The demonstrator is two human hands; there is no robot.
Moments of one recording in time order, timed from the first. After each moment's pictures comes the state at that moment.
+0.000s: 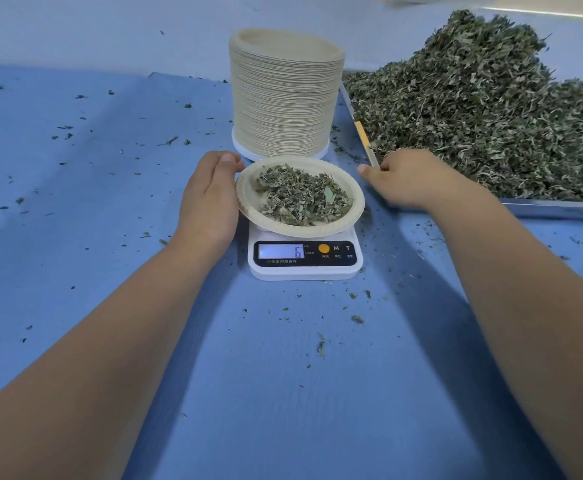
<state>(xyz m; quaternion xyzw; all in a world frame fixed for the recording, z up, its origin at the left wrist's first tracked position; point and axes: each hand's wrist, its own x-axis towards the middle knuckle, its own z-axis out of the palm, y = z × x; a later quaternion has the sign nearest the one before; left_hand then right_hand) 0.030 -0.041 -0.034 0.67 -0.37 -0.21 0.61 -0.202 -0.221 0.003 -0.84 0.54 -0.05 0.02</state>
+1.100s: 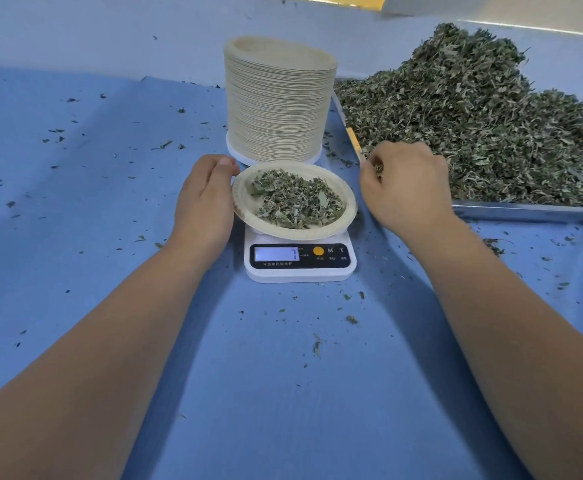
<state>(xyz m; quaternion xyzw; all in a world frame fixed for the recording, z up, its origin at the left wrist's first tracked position) 0.029 -0.039 -0.030 0.65 -0.37 -0.23 0.62 -0.198 -0.158 0.006 -0.82 0.49 -0.26 -0.13</state>
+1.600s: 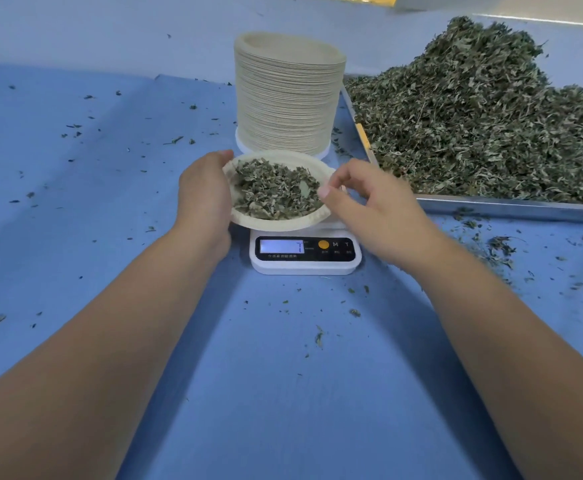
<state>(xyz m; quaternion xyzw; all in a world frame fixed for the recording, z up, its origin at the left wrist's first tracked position) 0.024 -0.037 -0.013 0.59 -0.17 -0.35 0.71 -0.189 -0.101 -0.002 -0.83 0.37 -0.30 0.29</state>
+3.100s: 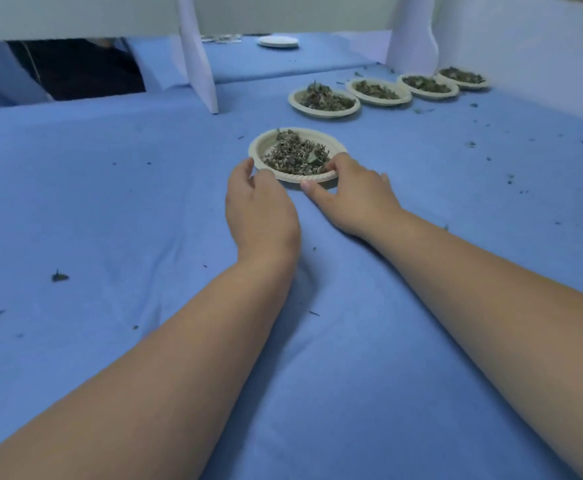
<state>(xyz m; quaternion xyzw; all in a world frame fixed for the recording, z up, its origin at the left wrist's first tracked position) 0.403 0.413 -0.030 0.64 0.18 0.17 0.72 0.466 0.278 -0.047 -0.97 -0.02 -0.11 0.19</state>
